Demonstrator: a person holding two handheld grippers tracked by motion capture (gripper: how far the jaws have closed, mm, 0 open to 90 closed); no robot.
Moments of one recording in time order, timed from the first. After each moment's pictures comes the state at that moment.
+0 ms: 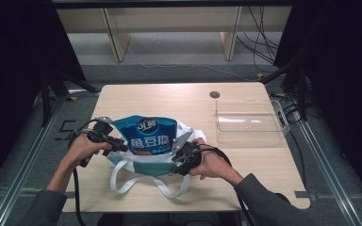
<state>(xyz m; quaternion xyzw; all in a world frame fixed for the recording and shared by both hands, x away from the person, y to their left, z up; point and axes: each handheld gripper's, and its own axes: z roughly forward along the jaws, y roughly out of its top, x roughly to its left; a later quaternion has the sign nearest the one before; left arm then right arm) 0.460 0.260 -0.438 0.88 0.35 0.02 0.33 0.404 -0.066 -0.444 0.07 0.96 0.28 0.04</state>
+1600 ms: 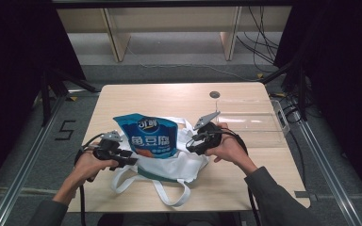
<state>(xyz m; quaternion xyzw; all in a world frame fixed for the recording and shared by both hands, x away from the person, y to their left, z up) 0.410 0.223 -0.455 0.87 0.33 0.04 0.36 0.451 -0.126 -0.426 0.23 0.91 0.34 0.07</state>
